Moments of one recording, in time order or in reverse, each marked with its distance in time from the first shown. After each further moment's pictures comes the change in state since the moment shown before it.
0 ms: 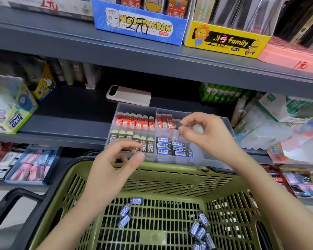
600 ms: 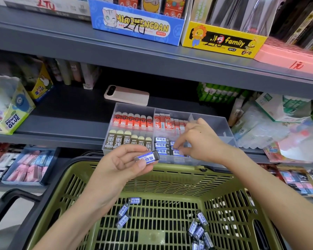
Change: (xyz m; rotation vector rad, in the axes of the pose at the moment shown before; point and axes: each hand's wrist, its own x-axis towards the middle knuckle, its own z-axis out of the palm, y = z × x) left_hand 0.001 -0.001 0.006 -0.551 -0.180 -0.285; right_hand 0.015 0.031 0.011 -0.833 -0.425 -0.197
